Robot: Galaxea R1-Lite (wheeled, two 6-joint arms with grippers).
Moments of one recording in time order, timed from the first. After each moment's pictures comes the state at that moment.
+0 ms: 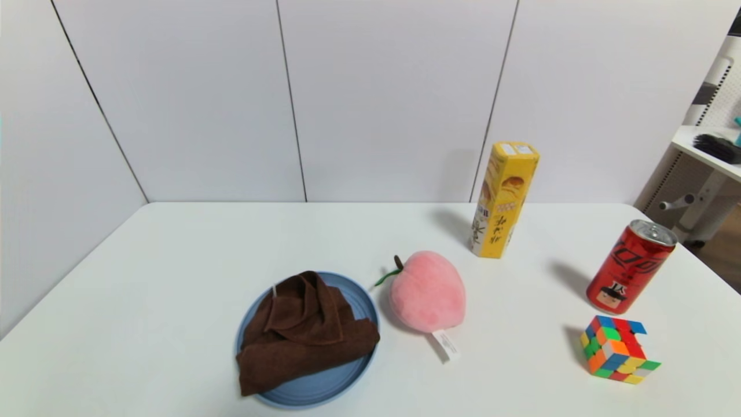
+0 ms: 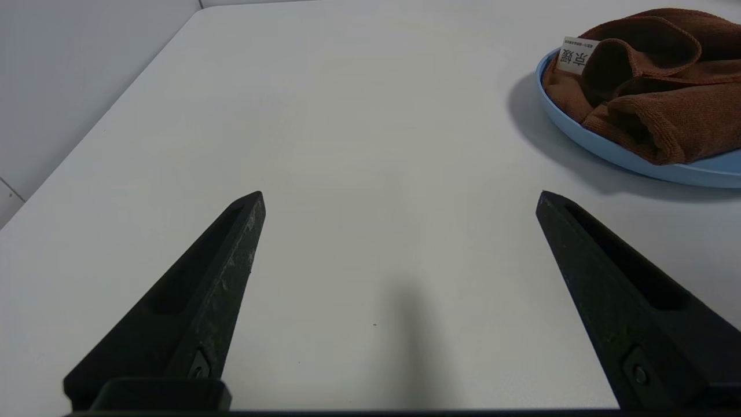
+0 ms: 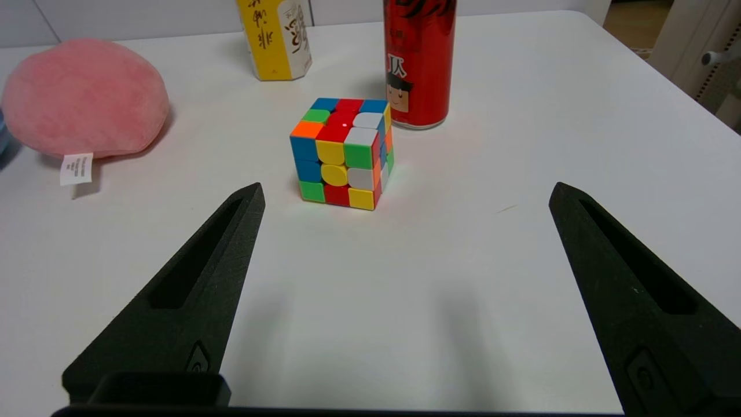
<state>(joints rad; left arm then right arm) -0.01 0.00 0.00 0.01 0.00 0.02 0.01 0.00 0.00 0.00 -0.02 0.06</state>
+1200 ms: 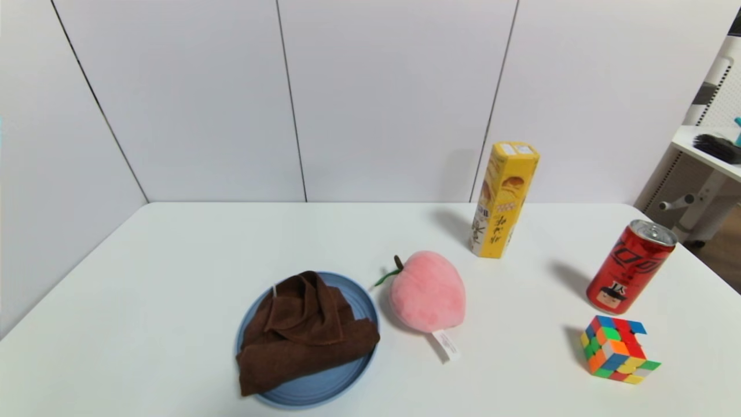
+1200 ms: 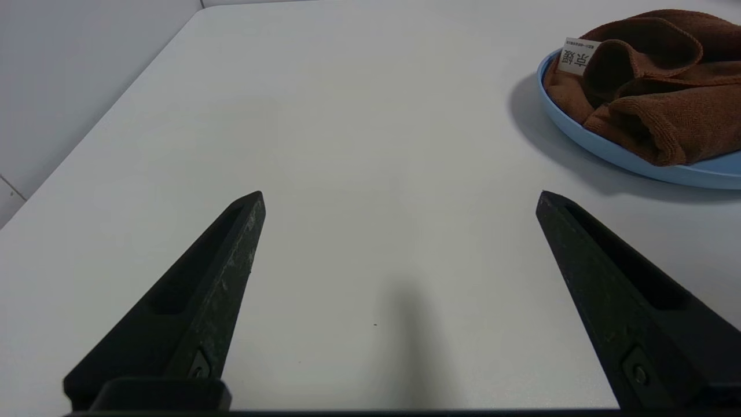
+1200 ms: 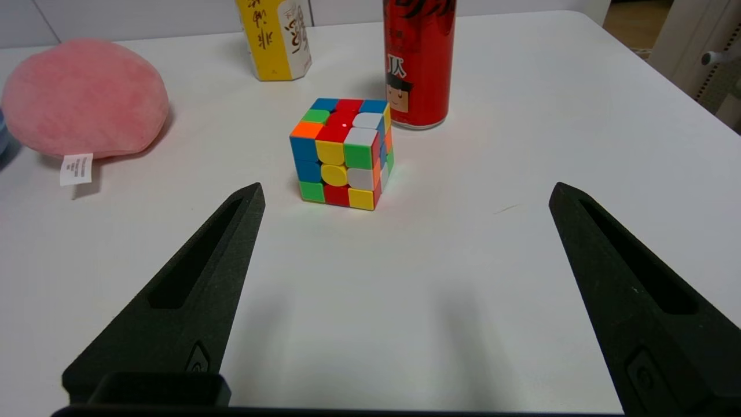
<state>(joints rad) -0.01 0.00 0.00 0.01 0.00 0.02 0.01 0.00 0.00 0.00 -0.02 0.06</state>
